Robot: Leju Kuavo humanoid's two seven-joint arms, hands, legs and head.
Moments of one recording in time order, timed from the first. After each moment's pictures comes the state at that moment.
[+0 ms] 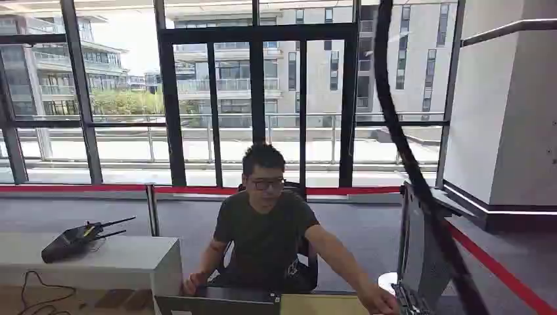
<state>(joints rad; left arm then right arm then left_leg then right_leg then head) -0.12 0.01 -0.93 -0.20 1.31 0.27 -0.18 -0.79 -0.29 0.56 -0.96 0.93 -0.37 0.28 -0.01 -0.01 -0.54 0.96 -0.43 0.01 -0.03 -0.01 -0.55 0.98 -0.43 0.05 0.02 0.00</state>
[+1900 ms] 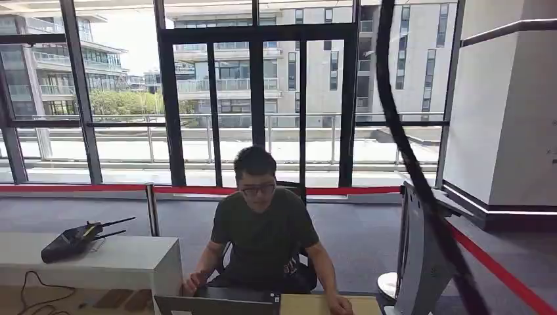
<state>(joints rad) -0.11 0.01 -0.94 -0.20 1.32 0.28 -0.18 -0.62 -0.35 0.58 -0.78 0.97 -0.41 0.26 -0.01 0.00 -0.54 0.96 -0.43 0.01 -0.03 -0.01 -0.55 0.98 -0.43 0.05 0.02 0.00</state>
